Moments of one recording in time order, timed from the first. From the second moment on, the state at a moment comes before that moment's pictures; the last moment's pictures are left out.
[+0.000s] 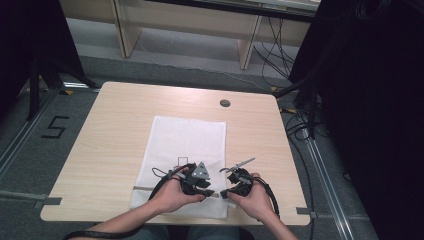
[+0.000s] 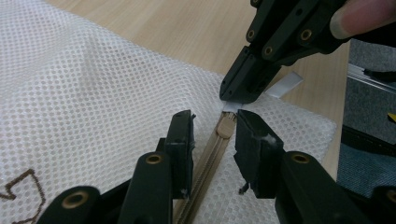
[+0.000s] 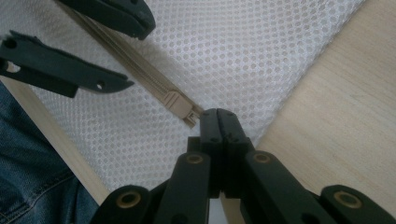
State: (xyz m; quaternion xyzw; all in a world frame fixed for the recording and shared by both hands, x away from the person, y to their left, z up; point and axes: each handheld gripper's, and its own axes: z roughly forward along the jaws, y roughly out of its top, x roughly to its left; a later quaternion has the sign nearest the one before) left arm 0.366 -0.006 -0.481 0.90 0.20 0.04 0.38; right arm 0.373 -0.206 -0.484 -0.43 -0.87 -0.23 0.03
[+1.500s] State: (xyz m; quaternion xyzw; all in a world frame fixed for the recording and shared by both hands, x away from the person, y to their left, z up) left arm 0.364 -0.033 -0.505 0.91 0.18 0.05 0.38; right arm 0.374 -0.207 -0.485 -0.44 -0.87 -0.23 0.04
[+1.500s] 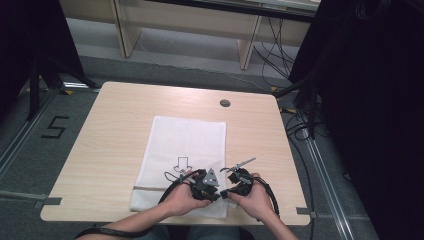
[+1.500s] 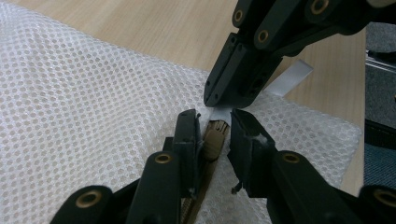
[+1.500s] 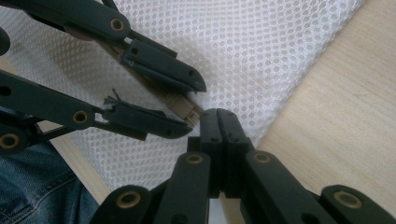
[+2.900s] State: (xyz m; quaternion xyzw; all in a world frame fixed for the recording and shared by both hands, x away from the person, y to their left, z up) left arm 0.372 -0.034 -0.503 0.90 0.21 0.00 0.39; right arm 0.375 -0.208 -0.486 -0.44 -0.87 -0.24 0.04
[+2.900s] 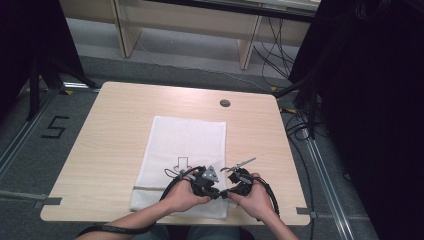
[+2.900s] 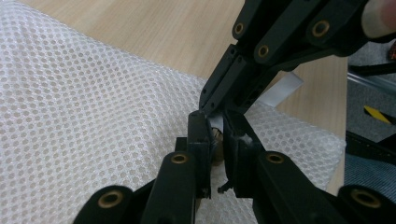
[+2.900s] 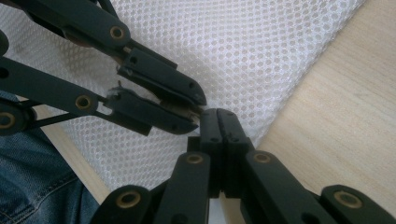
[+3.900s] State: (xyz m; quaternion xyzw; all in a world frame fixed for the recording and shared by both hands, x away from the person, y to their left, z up) left arm 0.375 -0.033 -0.498 0.91 0.19 0.00 0.37; right arm 0.370 -0.197 -0.482 -0.43 -0.88 -0.21 0.03
